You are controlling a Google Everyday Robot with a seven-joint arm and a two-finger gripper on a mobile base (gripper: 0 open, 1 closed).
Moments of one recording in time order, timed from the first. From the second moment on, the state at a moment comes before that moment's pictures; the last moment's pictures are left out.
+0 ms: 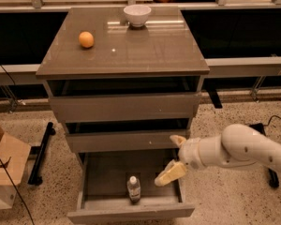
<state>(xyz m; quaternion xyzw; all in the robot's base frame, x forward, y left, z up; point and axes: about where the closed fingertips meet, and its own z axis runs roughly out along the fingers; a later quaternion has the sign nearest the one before) 0.493 -0.095 0.614 -0.48 0.76 0.27 0.34</state>
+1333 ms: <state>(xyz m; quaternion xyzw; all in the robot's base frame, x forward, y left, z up) 0.491 -0.050 0.483 -0.48 0.77 0.30 0.31</state>
